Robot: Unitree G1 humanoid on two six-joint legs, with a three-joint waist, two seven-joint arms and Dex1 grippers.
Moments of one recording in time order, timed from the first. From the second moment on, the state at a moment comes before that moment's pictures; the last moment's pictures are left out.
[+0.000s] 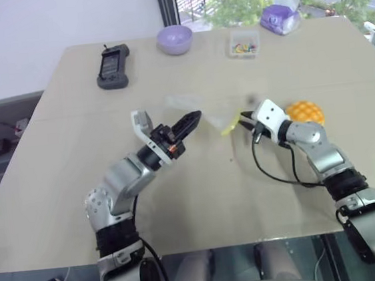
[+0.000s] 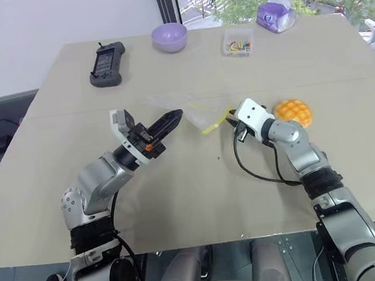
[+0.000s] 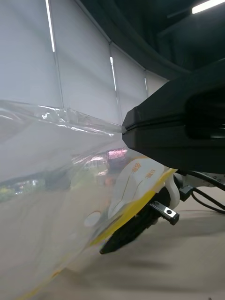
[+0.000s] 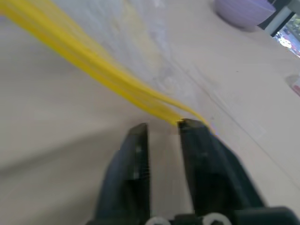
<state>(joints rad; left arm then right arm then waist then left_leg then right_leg) -0.41 0.15 0.40 -0.06 -1.95 1.10 0.32 -0.60 -0.40 0.21 0.37 -0.11 -0.09 0.65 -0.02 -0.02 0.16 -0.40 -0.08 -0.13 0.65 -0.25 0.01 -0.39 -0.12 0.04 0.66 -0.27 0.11</state>
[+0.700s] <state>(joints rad) -0.38 0.14 0.39 -0.10 -1.95 1.08 0.32 -0.70 -0.31 0.19 0.54 -0.10 -0.11 0.55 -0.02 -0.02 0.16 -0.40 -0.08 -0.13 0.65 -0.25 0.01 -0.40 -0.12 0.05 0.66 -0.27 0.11</state>
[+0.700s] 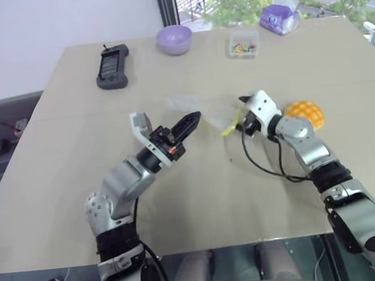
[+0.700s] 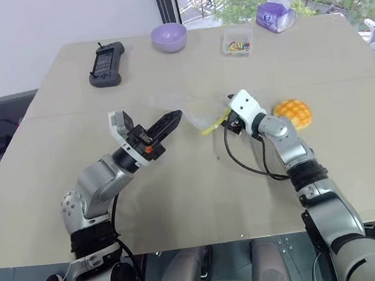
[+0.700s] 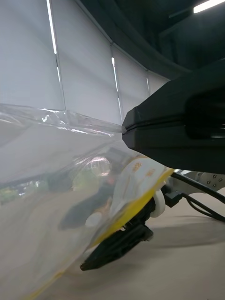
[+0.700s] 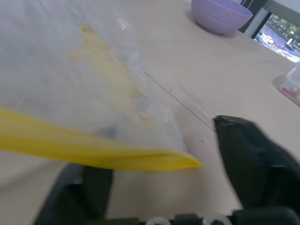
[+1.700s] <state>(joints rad) -0.34 0.38 0.27 -0.19 -1.81 0.97 0.14 -0.70 -0.45 0.19 0.33 -0.30 -0.11 0.46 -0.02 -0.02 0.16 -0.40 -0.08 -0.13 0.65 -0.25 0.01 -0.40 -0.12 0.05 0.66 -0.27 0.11</state>
